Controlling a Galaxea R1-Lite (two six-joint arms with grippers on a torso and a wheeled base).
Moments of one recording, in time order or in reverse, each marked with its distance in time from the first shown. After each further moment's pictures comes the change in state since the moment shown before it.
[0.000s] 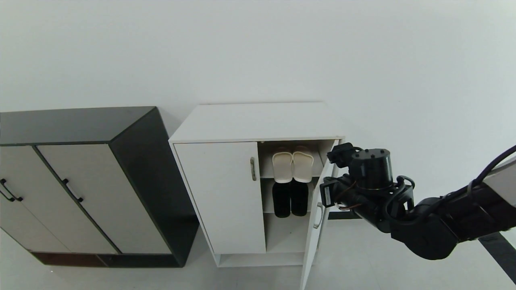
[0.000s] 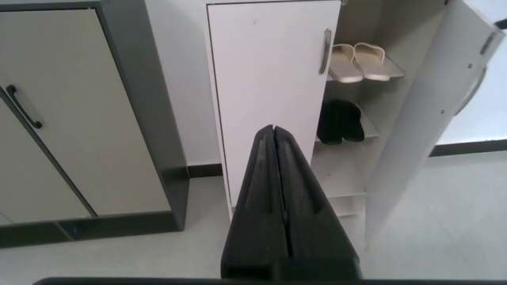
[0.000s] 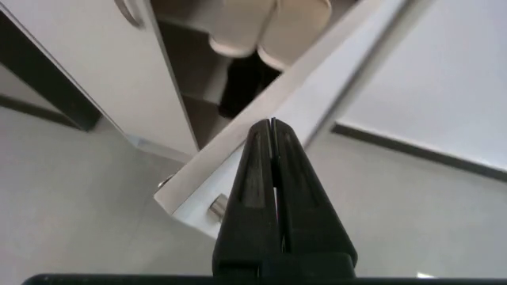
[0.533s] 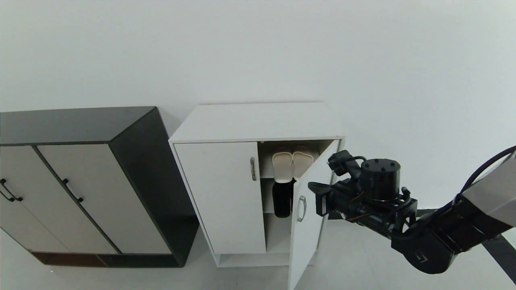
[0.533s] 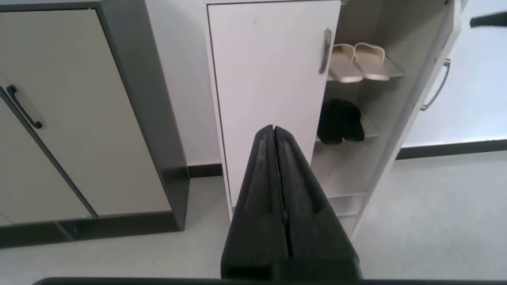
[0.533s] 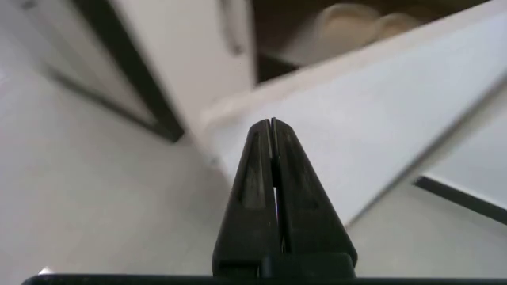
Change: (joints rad) left arm 0.000 0.000 0.000 0.000 0.000 0.002; right arm -0.034 0.043 0.124 -0.282 0.360 0.016
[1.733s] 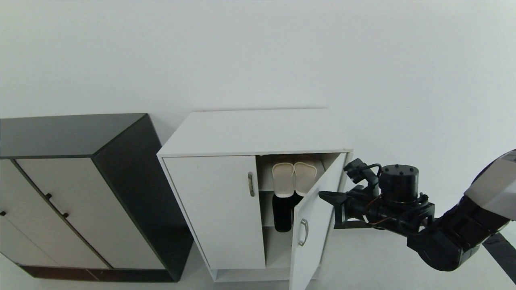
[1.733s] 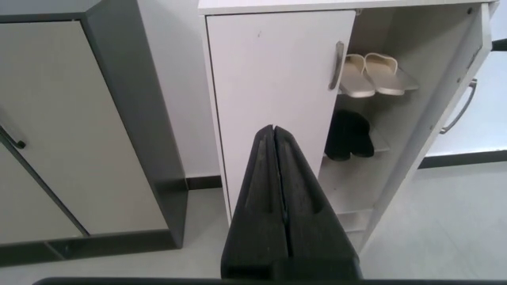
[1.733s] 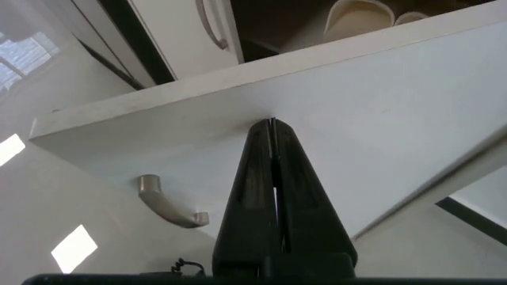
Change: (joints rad) left arm 0.000 0.000 0.000 0.000 0.000 -0.001; right arm -0.141 0.041 0.074 -0.069 0.265 -0.050
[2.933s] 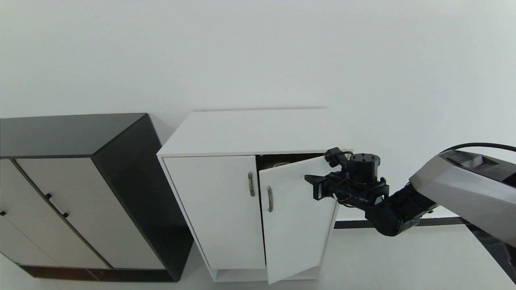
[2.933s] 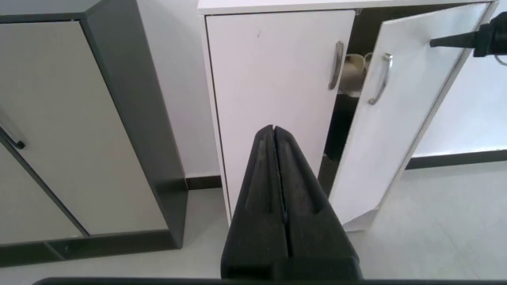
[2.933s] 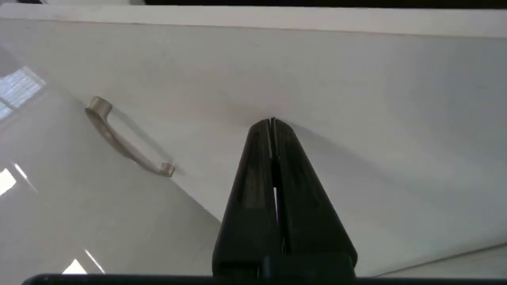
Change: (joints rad) left arm 0.000 0.000 0.000 0.000 0.000 0.000; right arm -0.015 0.249 -0.419 0.109 -0.046 0.067
